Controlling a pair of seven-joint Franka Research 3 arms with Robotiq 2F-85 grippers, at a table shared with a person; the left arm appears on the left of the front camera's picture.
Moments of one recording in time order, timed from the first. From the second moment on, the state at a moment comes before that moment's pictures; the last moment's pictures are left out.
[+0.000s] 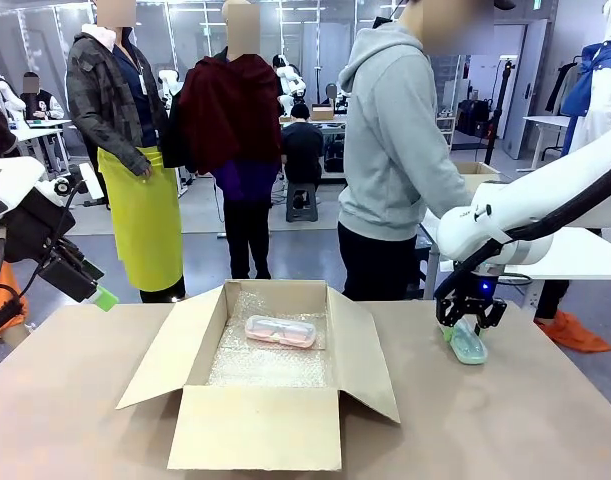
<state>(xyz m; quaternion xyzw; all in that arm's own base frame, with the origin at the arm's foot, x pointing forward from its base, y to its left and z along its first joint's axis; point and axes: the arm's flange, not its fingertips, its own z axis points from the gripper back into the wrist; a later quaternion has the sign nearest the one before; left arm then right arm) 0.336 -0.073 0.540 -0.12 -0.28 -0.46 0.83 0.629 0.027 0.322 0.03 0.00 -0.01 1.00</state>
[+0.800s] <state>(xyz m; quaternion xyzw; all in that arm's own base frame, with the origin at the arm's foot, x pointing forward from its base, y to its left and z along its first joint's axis) 0.336 -0.073 0.540 -0.12 -0.28 -0.46 0.83 0.621 0.040 0.417 0.03 -0.06 0.05 1.00</state>
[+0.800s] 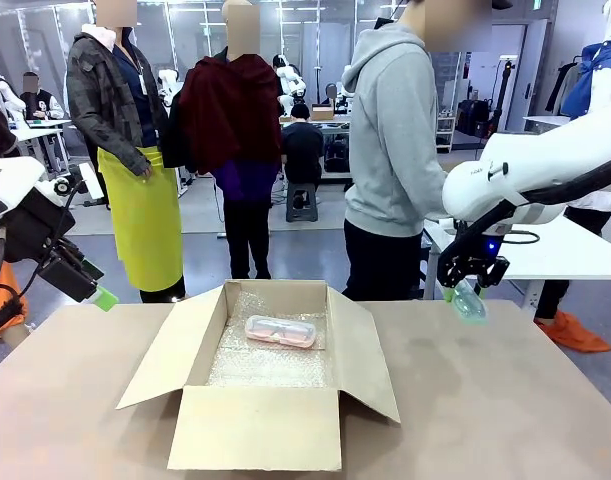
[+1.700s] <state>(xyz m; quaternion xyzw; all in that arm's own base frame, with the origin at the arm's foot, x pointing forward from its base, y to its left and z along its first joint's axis) 0.336 -0.073 0.541 -0.12 -0.28 -0.46 0.83 0.549 0.268 0.530 0.01 -0.07 0.48 0.87</state>
